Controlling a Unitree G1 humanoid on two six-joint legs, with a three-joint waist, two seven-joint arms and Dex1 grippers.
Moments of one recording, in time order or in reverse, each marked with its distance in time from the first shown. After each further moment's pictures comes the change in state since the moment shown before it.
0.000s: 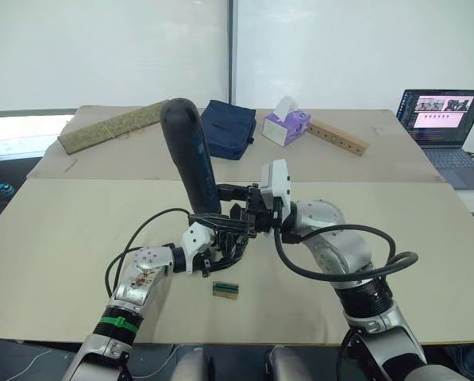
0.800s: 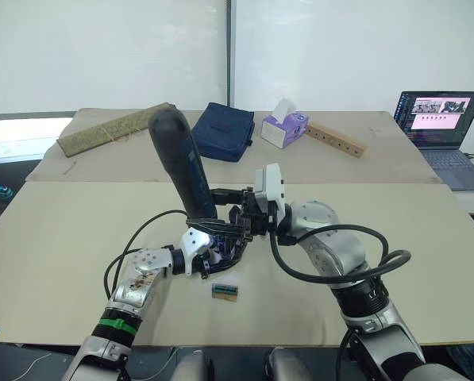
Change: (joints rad) left arm 0.015 0.006 0.000 -0.012 -0.001 0.009 0.001; right arm -0.016 0.008 0.028 0.030 0.001 -0.010 0.029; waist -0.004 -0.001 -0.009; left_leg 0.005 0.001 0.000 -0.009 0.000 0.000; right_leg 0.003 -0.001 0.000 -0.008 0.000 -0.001
